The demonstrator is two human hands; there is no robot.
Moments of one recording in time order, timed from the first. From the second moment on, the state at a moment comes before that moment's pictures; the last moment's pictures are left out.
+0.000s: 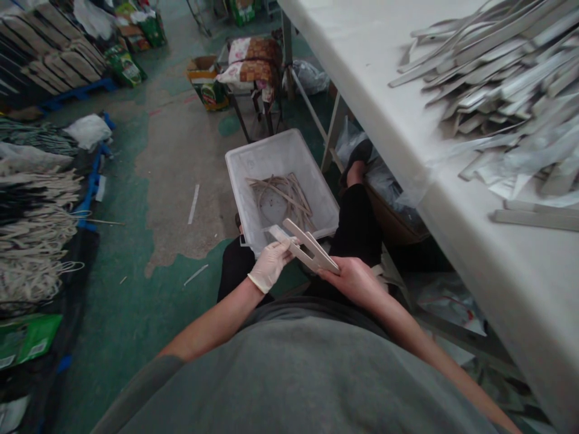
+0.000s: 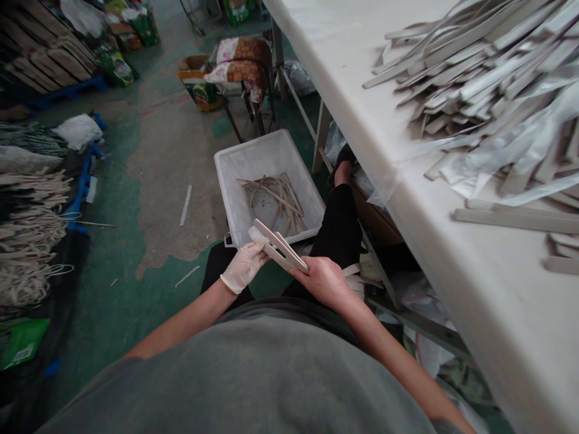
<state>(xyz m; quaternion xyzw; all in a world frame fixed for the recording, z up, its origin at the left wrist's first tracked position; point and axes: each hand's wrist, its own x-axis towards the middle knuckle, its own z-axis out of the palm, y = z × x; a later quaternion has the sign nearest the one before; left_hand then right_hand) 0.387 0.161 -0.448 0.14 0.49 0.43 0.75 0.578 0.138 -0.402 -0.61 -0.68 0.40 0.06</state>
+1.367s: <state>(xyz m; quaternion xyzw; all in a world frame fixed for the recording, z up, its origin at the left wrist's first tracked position) 0.371 0.167 -0.431 0.03 0.46 0.30 0.84 0.607 0.112 -0.407 -0.40 -0.78 0.31 0.36</state>
